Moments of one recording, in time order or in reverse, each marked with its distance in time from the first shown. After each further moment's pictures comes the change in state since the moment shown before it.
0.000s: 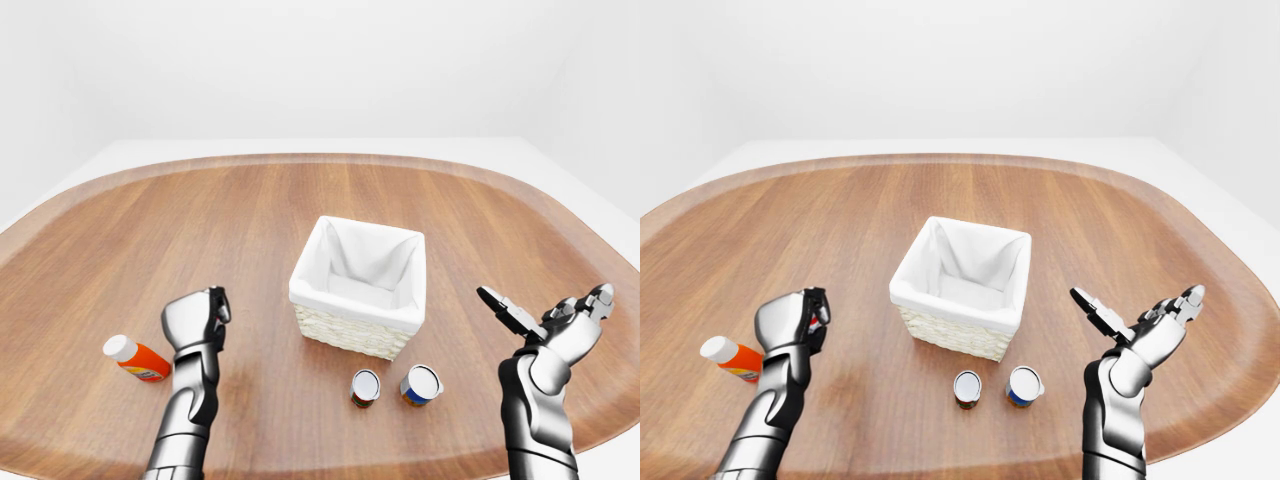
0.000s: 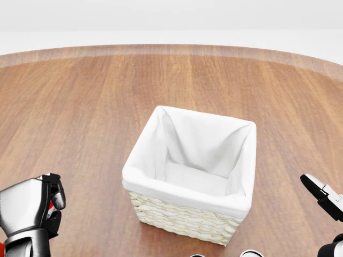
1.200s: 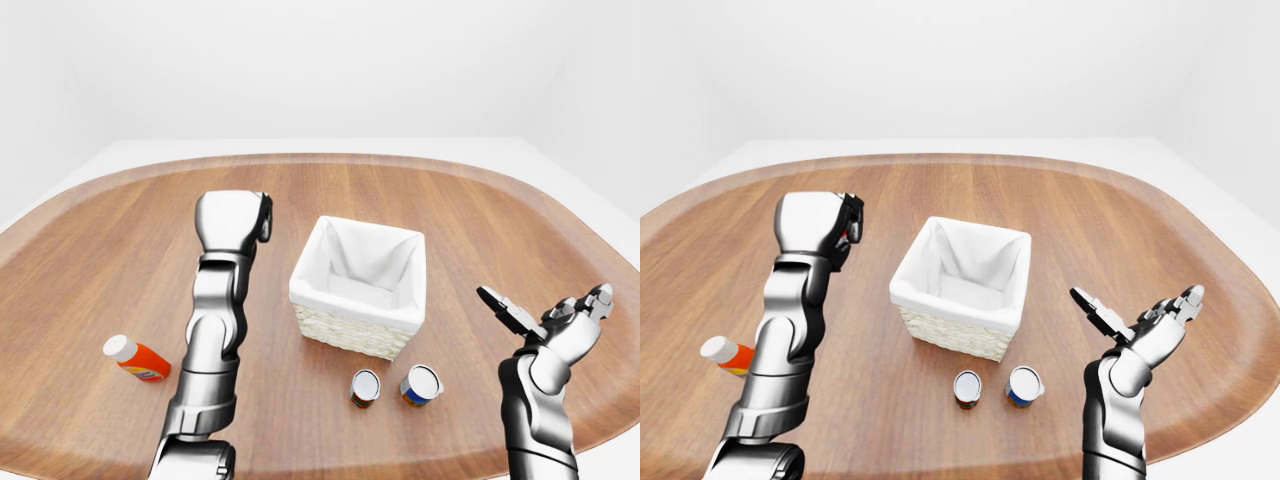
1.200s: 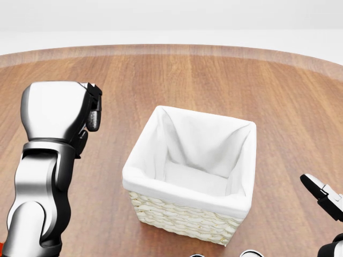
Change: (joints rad) left arm -0.332 -0.090 -0.066 -0.429 0.362 0.000 -0.558; right arm 0.000 -0.001 0.000 -0.003 0.005 0.008 0.000
